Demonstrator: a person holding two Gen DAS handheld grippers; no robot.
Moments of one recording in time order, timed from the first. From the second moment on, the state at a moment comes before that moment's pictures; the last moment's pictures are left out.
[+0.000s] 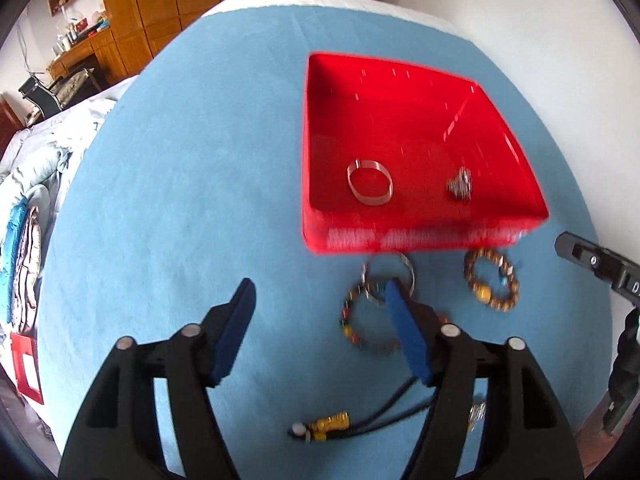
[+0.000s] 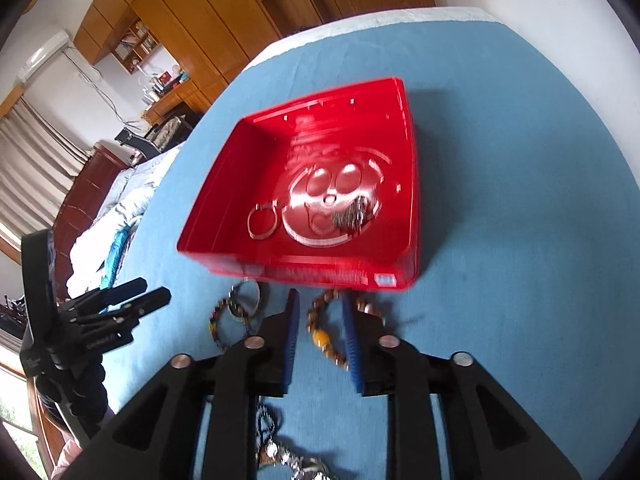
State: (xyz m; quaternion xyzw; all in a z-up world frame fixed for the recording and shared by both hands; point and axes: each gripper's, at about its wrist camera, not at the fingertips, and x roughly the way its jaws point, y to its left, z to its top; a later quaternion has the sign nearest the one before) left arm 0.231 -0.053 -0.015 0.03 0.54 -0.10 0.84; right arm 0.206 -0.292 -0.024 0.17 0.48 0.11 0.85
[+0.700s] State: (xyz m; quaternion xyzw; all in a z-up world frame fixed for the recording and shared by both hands) left arm 0.232 -0.056 -0.080 0.02 0.61 -0.09 0.79; right arm 0.188 -0.279 -0.064 0.17 0.51 0.11 0.84
